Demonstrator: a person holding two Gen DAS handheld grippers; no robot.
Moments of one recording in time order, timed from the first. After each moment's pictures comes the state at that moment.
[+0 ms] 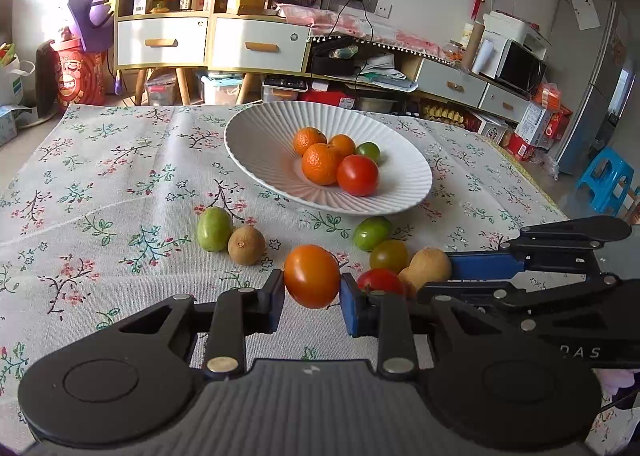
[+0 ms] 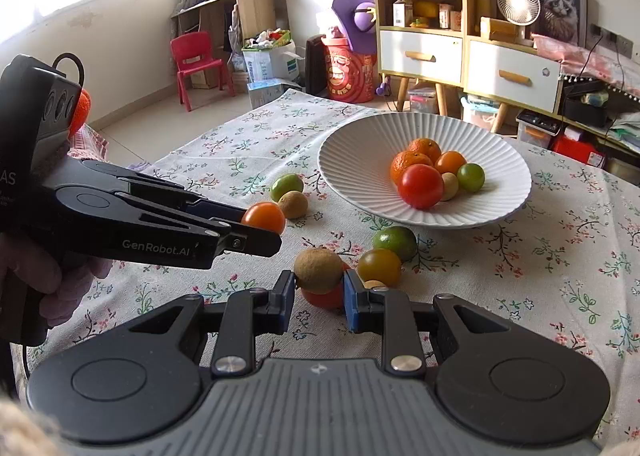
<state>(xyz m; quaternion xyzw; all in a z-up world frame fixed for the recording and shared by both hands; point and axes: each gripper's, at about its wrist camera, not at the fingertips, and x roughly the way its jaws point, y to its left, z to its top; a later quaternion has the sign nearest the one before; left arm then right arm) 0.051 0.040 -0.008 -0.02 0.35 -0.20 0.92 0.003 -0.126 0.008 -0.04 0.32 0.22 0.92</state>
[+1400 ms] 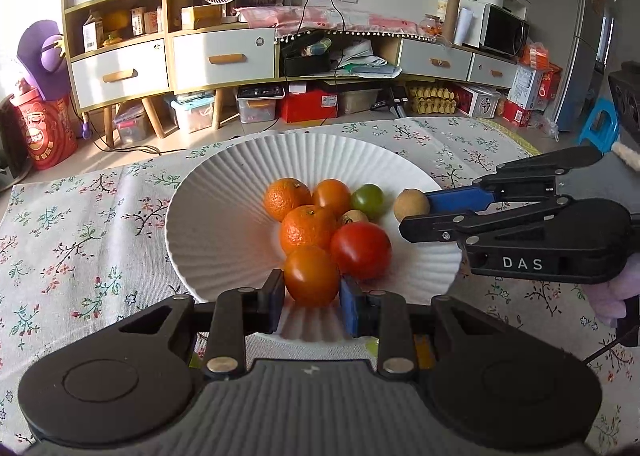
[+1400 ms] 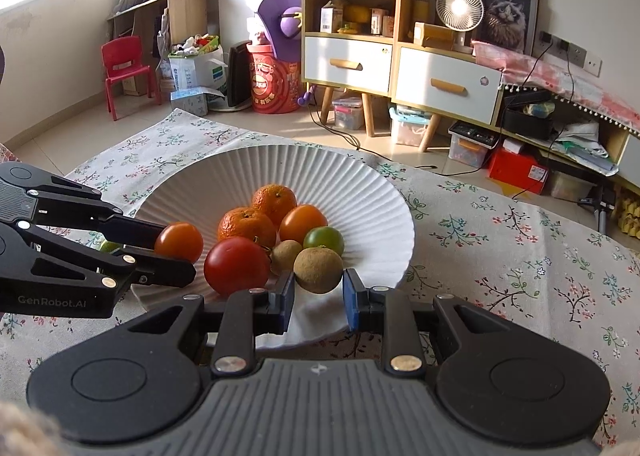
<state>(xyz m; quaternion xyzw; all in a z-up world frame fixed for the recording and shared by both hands) 0.130 -0.007 -0.010 0.06 0.34 -0.22 0.91 0.092 -0.176 0.001 -0.07 0.31 0.14 0.94</state>
